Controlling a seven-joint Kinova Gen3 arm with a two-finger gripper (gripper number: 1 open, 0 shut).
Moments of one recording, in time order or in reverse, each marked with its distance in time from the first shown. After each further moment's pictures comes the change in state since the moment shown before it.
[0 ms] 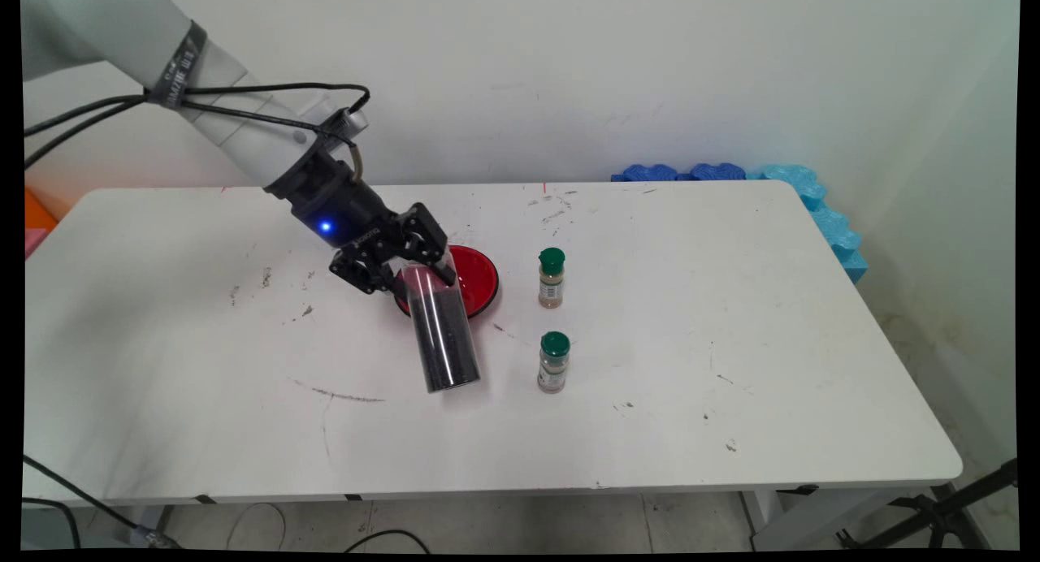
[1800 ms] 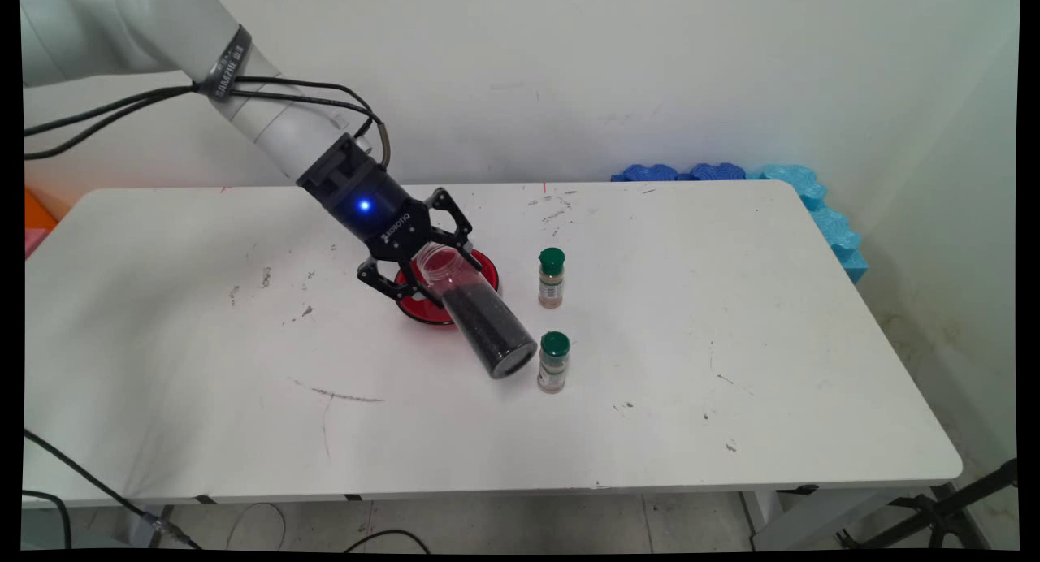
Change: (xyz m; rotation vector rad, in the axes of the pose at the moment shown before) arm 0.038 0.001 0.019 -0.075 -0.139 -0.523
